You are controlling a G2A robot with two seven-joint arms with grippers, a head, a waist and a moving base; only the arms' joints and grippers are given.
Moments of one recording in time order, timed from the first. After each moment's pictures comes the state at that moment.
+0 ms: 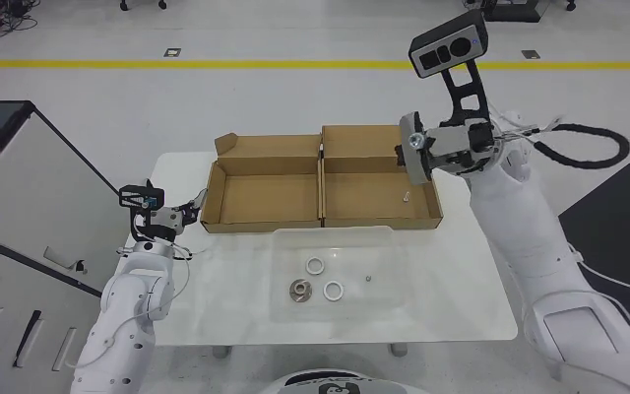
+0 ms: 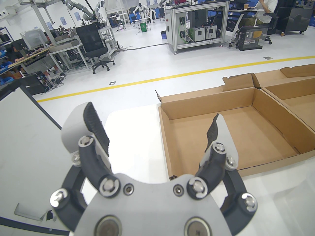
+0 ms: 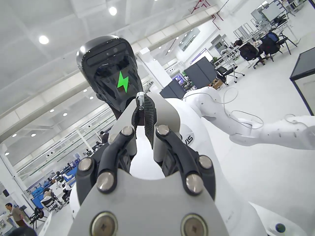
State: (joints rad) left arm 1.73 -1.15 -1.60 -1.80 1.33 0.00 0.00; right arm -0.83 -1.14 1.11 -1.71 1.28 -0.19 1.34
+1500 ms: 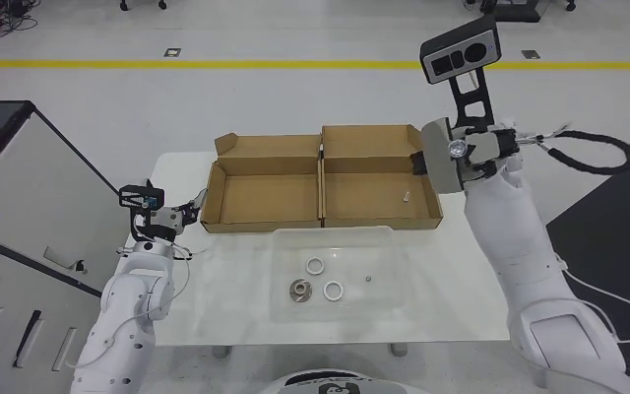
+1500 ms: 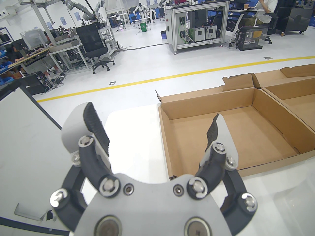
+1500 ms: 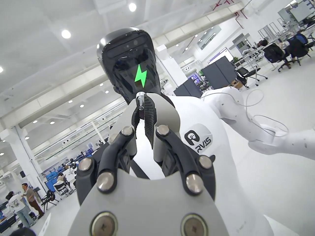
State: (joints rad) left arm 1.73 -1.15 -1.60 -1.80 1.33 0.00 0.00; right arm -0.89 -1.21 1.16 -1.73 1.35 -0.15 1.39
